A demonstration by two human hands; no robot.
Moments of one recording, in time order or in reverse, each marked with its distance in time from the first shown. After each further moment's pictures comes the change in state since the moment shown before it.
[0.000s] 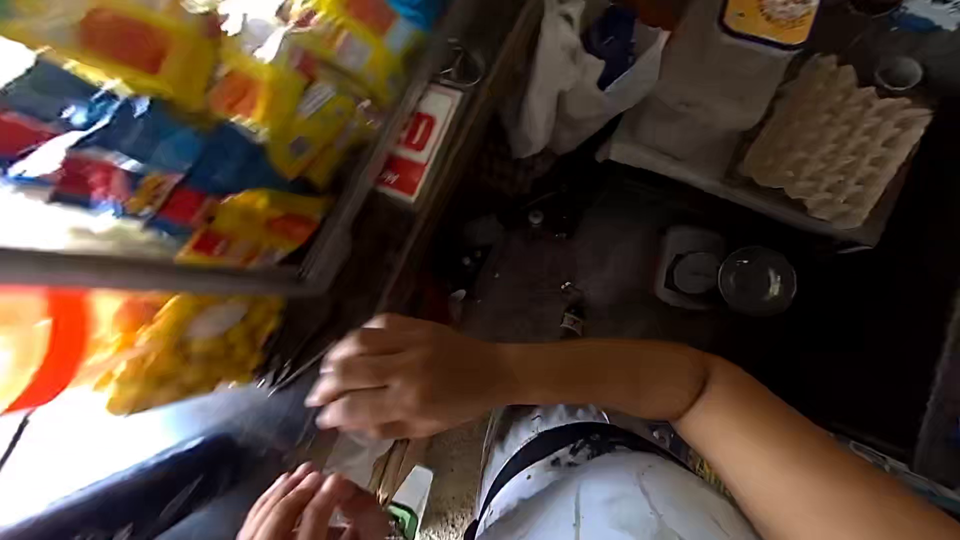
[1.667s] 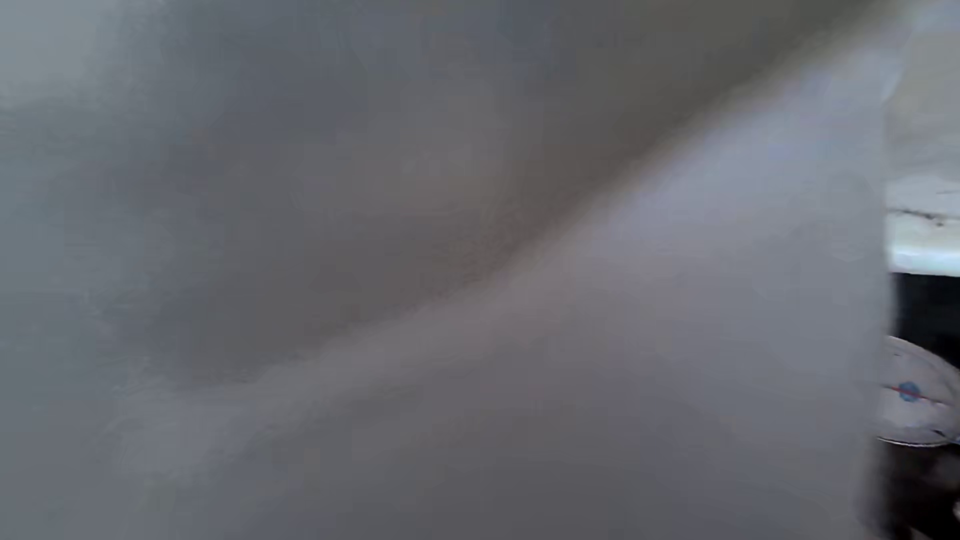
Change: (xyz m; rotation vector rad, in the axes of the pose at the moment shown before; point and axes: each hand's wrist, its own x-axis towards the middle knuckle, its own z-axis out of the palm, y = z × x) left_hand 0.038 -0.034 0.915 -0.523 -1.285 -0.480; right_hand -0.443 0.595 -0.181 -0.399 -0.343 0.993
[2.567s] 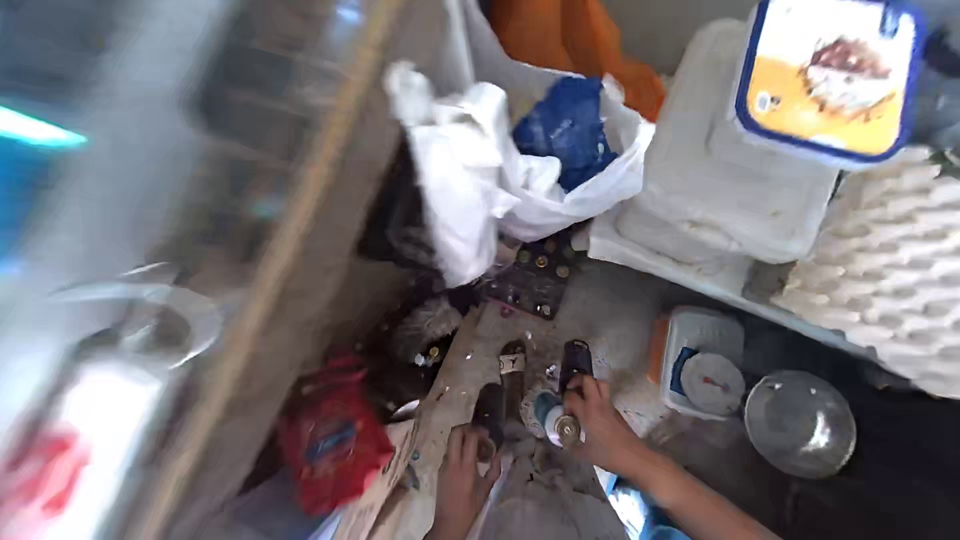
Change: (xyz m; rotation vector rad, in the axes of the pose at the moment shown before) left_hand -0.504 0.086 0.016 0.168 0.477 0.116; right_hand -0.272 -0.260 -0.161 0.080 -0.346 0.426
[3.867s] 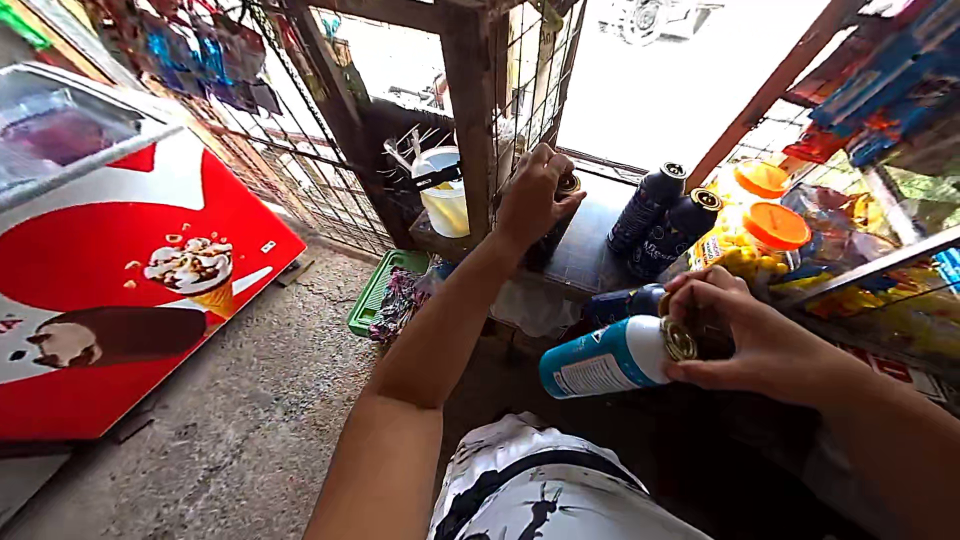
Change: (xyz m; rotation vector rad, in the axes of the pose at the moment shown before) left_hand -0.489 -0.072 -0.463 0.188 1.219 -0.440; right_hand -0.326 -0.560 0.136 -0.500 -0.531 -1.264
